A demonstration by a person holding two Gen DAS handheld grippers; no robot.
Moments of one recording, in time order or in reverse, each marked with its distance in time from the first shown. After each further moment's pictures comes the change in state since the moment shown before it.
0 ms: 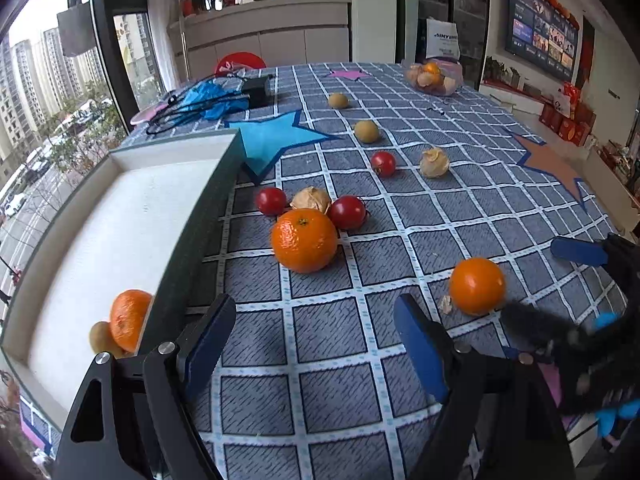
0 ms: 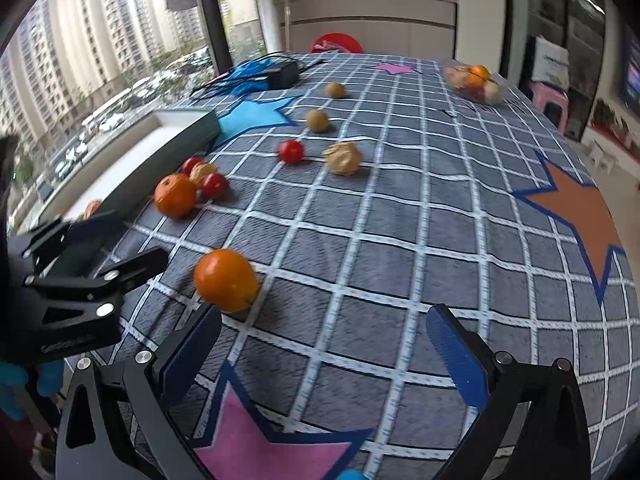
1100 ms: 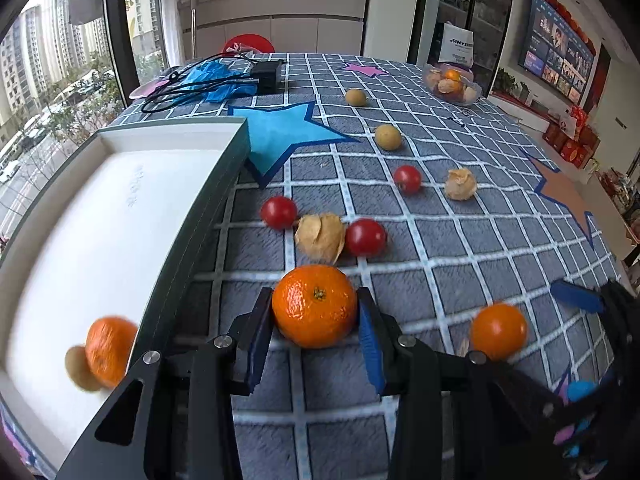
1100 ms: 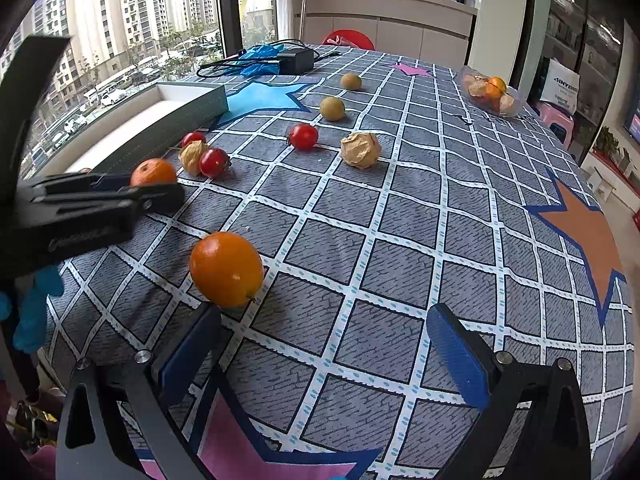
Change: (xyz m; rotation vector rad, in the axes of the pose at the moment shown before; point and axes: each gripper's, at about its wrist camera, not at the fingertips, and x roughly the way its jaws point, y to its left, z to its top) left arm 0.018 0.020 0.013 -0.087 0.032 -0.039; right arm 0.014 0.008 -0.001 -0.062 0.023 -0.038
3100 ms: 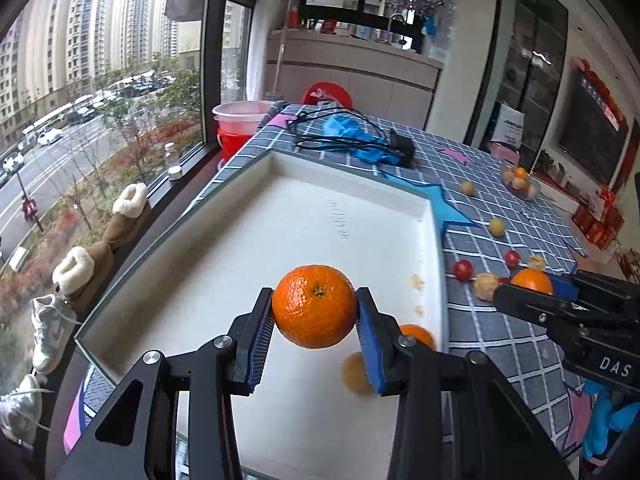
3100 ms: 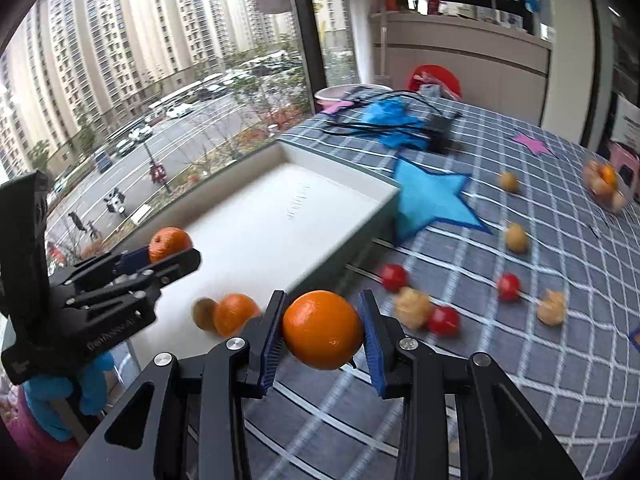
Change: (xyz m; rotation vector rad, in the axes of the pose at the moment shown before) left arm -0.065 0.153 -0.018 -0.211 -0.199 0.091; right arm 0.001 0.142 0.103 -0.101 -0.101 0.257
